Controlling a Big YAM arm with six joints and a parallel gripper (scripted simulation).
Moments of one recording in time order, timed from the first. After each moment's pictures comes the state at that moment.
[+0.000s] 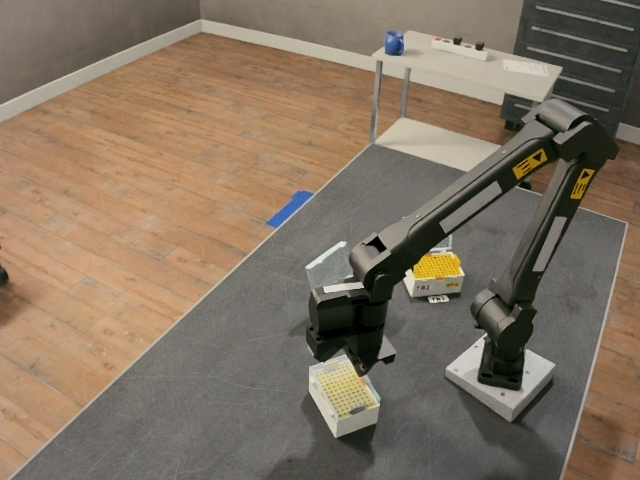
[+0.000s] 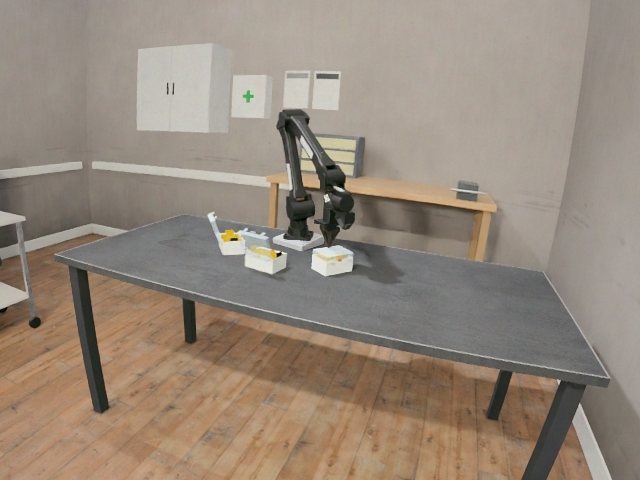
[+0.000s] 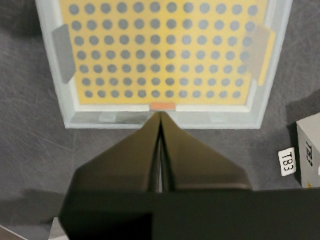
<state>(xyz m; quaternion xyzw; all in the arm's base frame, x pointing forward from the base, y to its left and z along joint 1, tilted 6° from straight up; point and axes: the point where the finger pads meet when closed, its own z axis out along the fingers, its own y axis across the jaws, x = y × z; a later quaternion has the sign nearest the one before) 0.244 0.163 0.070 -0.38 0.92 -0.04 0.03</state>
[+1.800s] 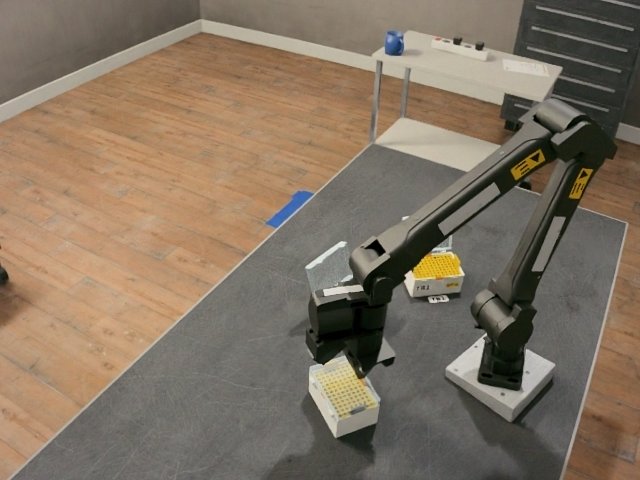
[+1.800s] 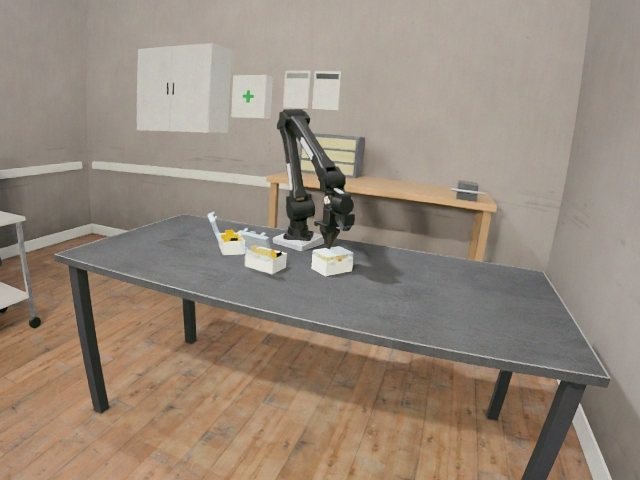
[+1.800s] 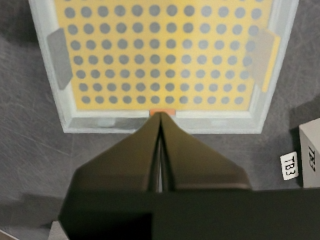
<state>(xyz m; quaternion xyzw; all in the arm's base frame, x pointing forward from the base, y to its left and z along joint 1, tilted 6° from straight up) 0.245 0.163 0.063 -0.38 0.92 -0.04 0.03</state>
